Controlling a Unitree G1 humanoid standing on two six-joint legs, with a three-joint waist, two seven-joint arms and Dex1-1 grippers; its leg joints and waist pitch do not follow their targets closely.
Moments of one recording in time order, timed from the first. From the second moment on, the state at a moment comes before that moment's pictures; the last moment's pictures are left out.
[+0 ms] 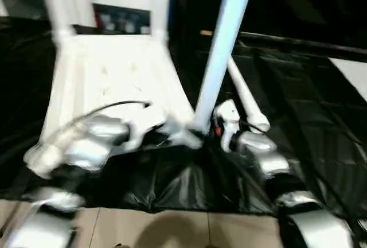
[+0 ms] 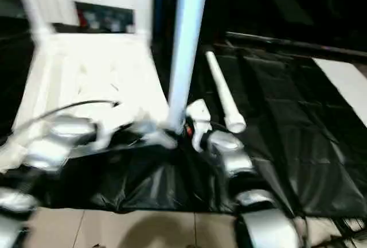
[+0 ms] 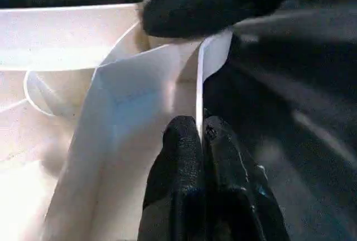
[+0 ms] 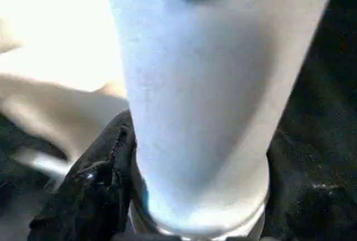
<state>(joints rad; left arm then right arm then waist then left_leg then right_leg) -0.59 0.31 -0.26 0.51 0.14 0.27 -0.93 -0.67 -0.01 -0.01 1.01 0.07 -0.13 0.52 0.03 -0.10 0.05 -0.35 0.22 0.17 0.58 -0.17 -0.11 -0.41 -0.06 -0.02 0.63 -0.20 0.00</state>
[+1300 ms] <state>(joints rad) -0.54 0.52 -0.26 0.45 0.01 0.13 -1.34 -0.71 -0.17 0.14 1.00 0.07 -0.17 1.25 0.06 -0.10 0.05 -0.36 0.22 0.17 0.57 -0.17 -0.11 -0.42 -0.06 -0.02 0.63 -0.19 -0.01</state>
